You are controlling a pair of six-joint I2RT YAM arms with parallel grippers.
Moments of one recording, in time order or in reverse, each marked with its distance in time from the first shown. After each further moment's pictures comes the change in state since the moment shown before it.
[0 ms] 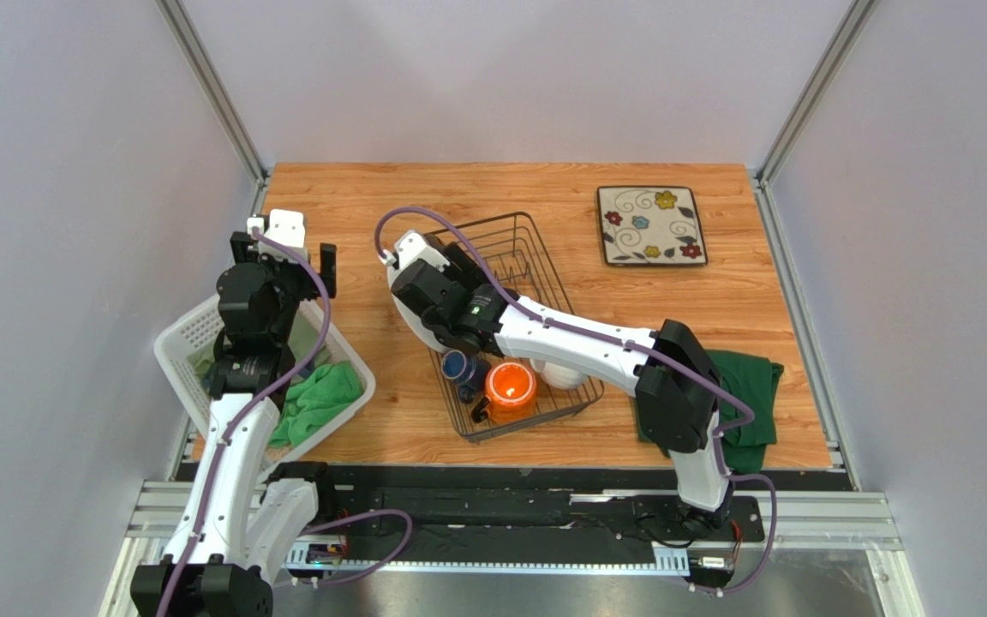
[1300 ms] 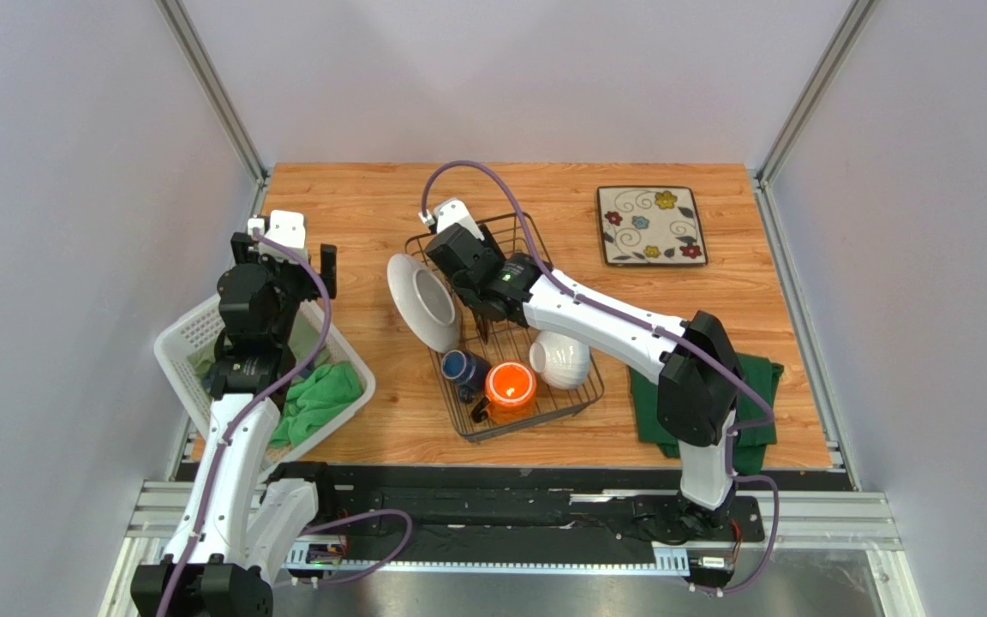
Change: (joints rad) left arm 0.000 -0.002 -0.008 0.006 0.000 0.000; right arm -0.122 -0.062 0.001 -0.066 -0.161 0.168
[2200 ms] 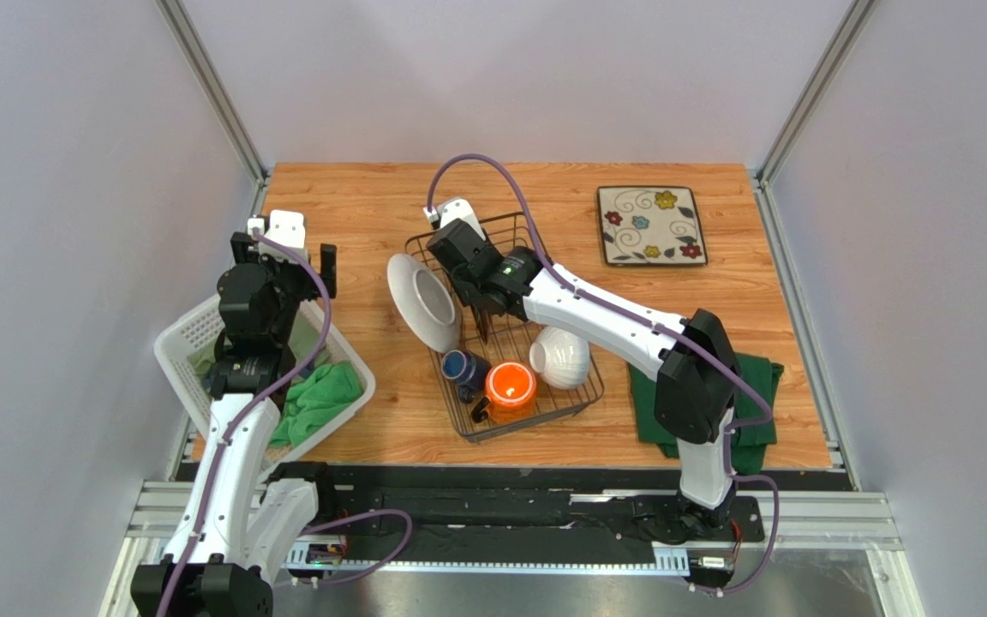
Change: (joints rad) left arm 0.000 0.000 0.000 0.003 0.000 0.000; right arm -0.016 0.016 0.042 -0.068 -0.106 0.095
